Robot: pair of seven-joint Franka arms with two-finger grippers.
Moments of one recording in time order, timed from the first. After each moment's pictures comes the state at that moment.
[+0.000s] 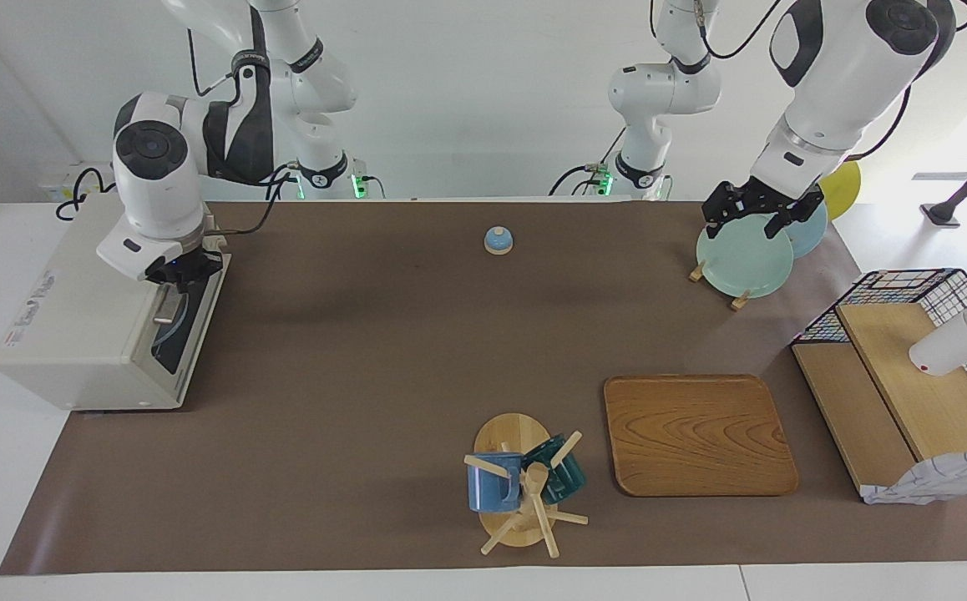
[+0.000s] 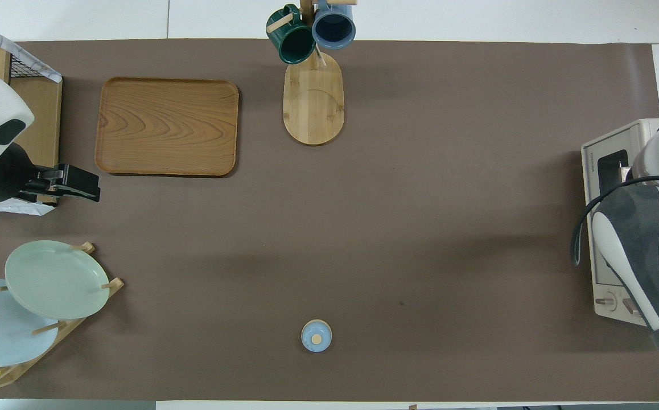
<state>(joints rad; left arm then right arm) -0.07 -0.04 -0.07 -1.68 -0.03 1.57 -0.07 -0.06 0.02 0.00 -1.95 -0.36 1.82 -0.21</state>
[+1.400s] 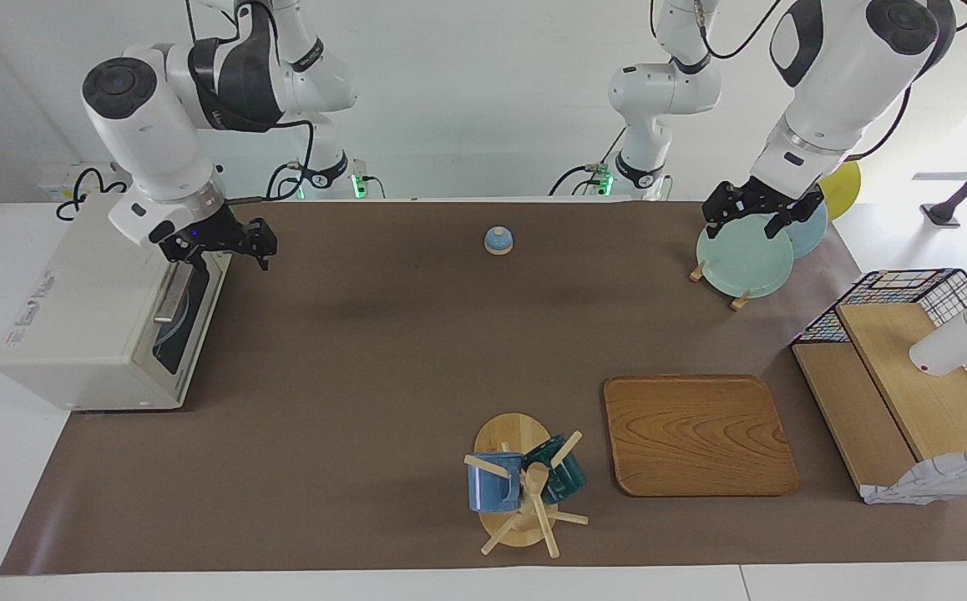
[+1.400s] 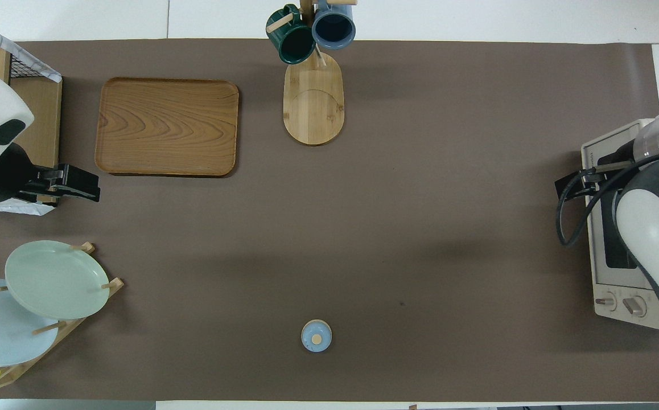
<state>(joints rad) -0.07 -0.04 -0.07 -1.68 -0.03 1.57 -0.07 0.01 -0.01 0.00 -1.80 -0.06 1.69 -0.07</state>
